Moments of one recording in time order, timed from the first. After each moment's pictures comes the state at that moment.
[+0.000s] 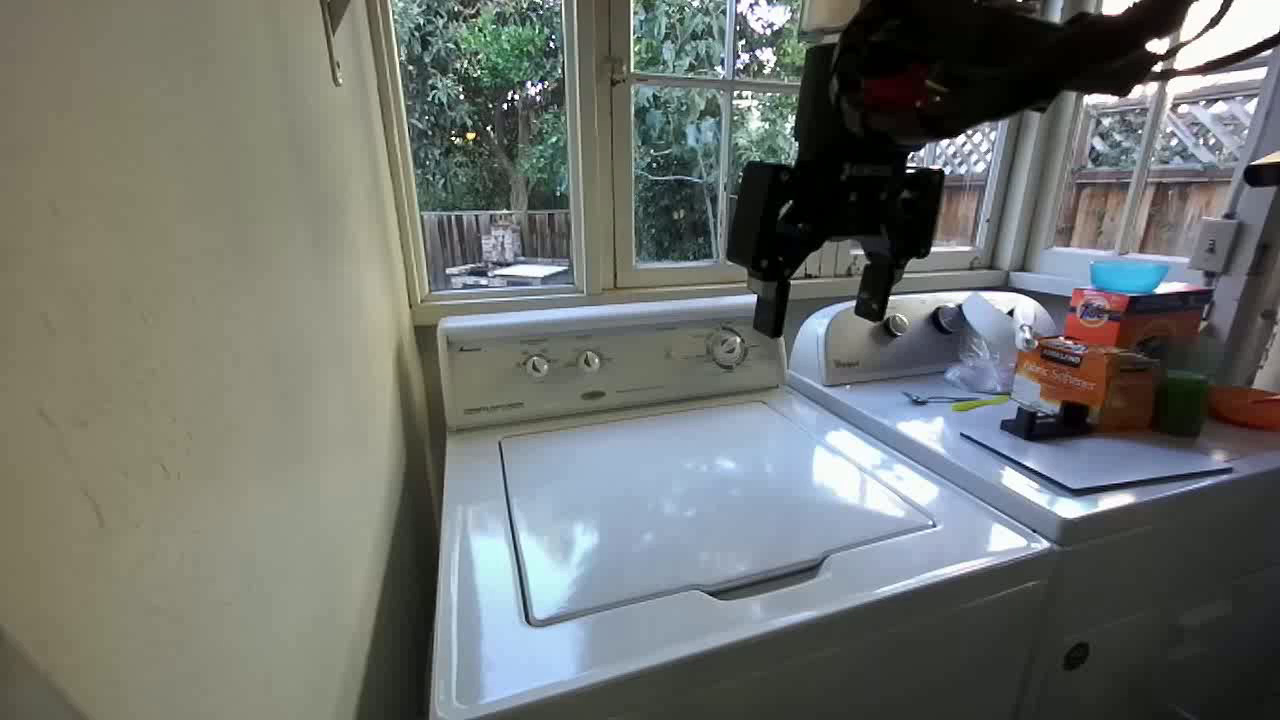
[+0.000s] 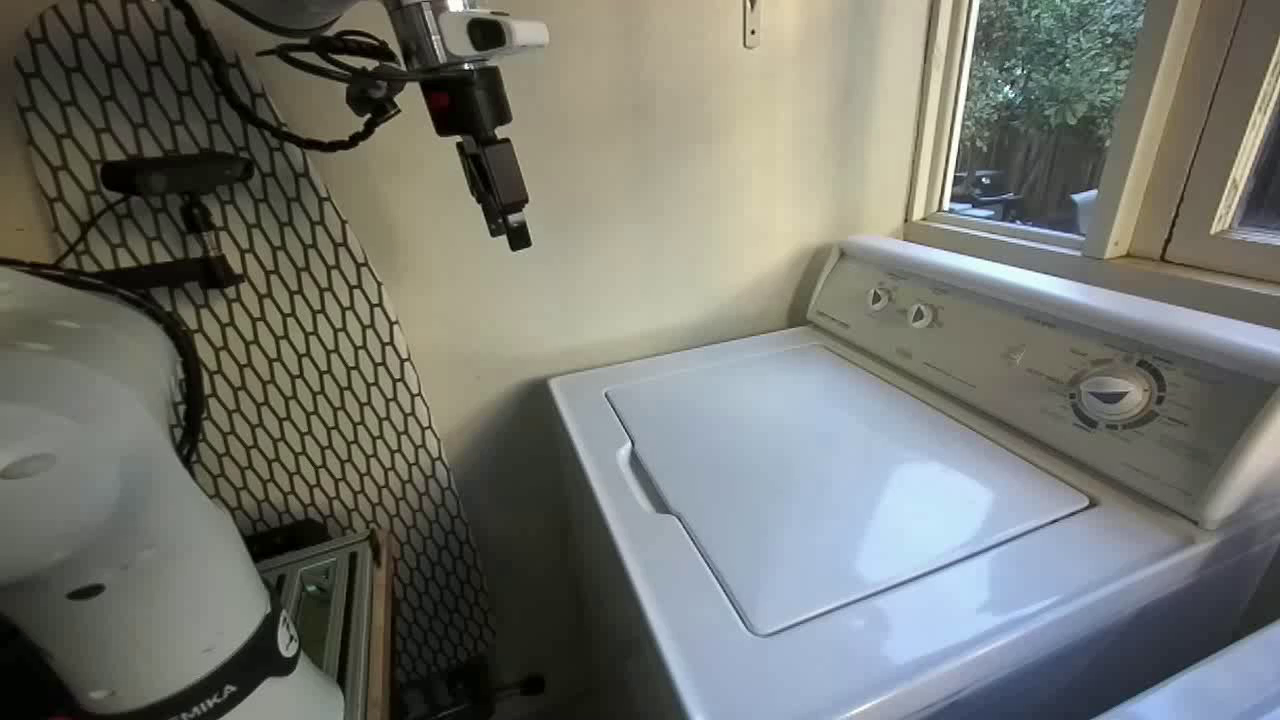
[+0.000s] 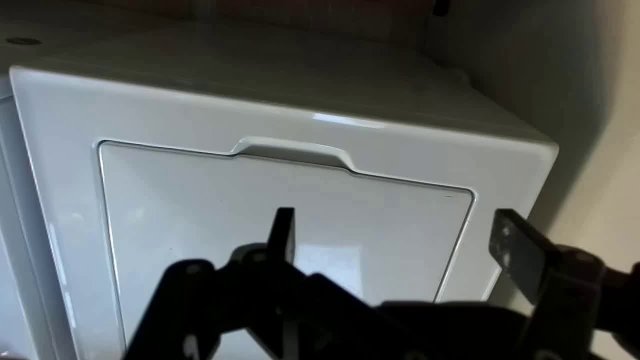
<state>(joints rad) 0.20 -0.78 0.31 -2.55 0.16 1.92 0.31</state>
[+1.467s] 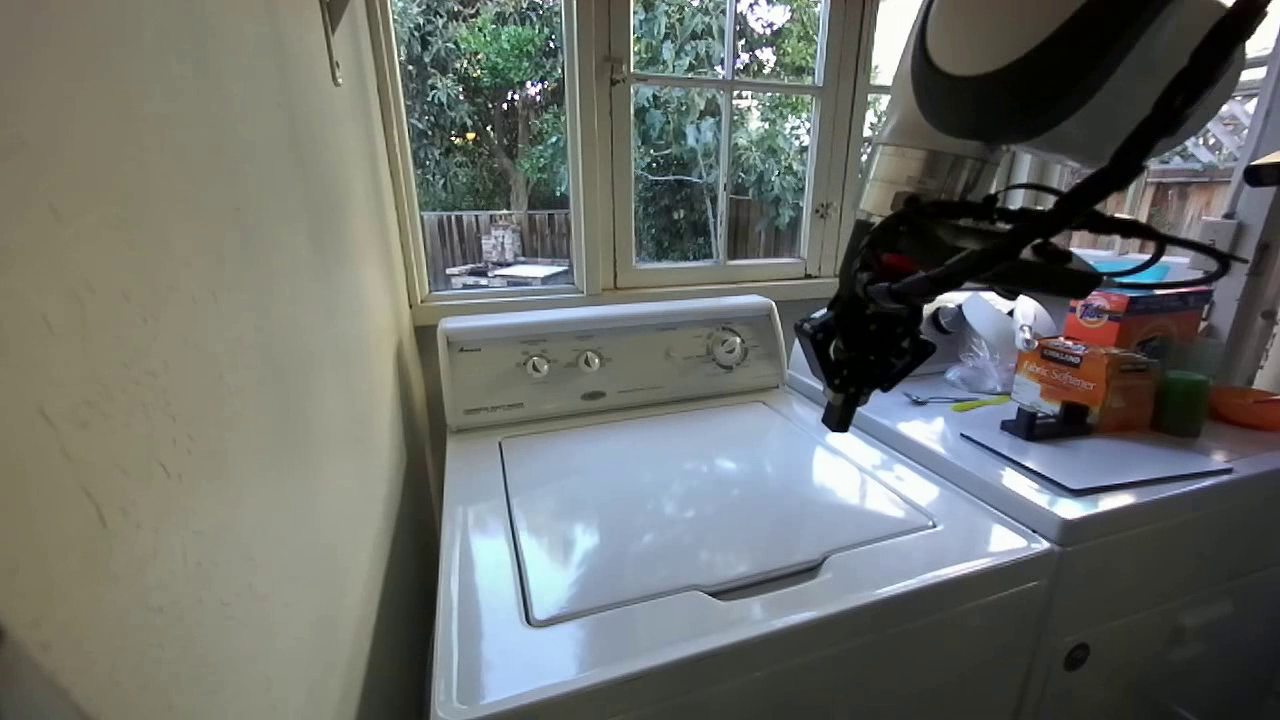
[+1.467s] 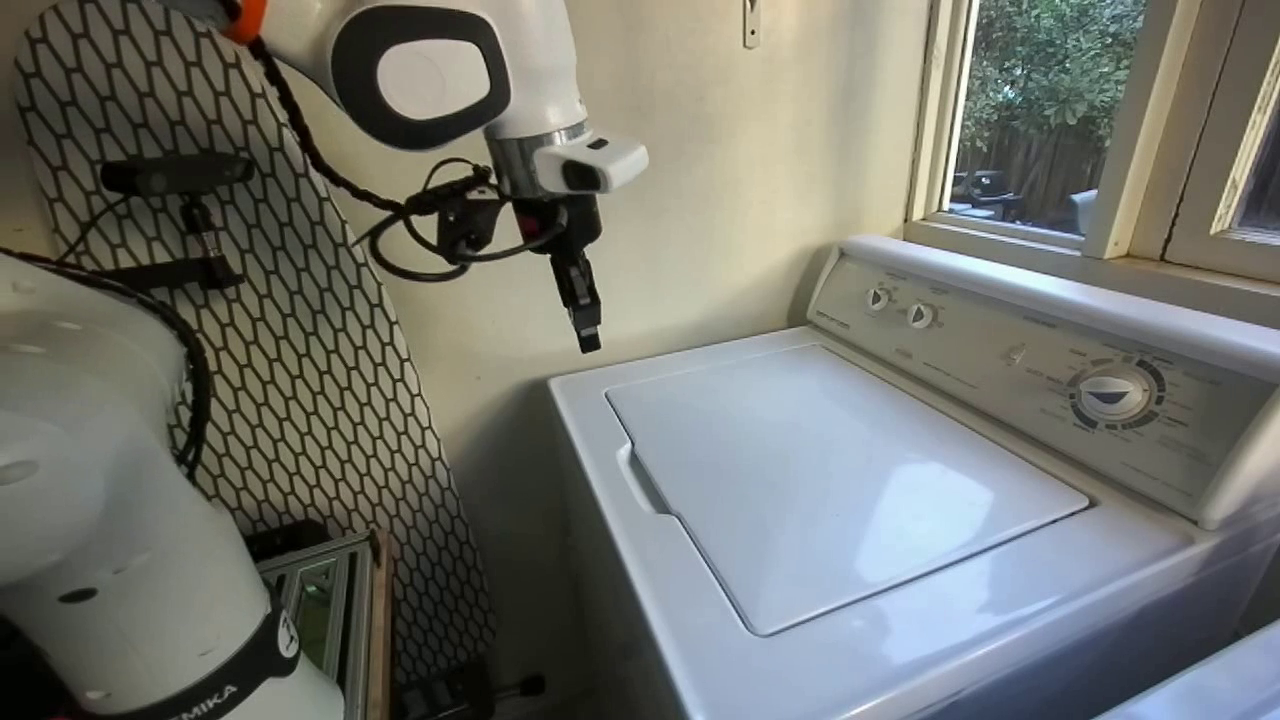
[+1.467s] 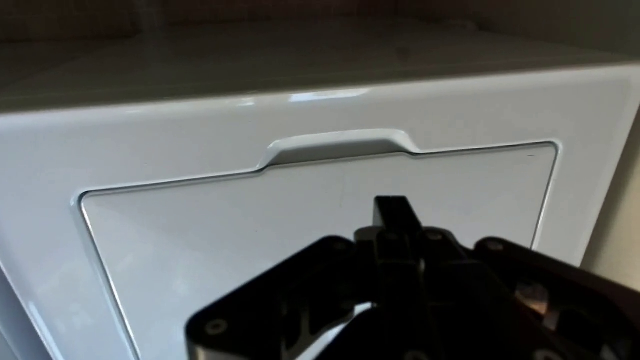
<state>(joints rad) 0.15 -0.66 0.10 -2.77 0.22 2.29 0.21</state>
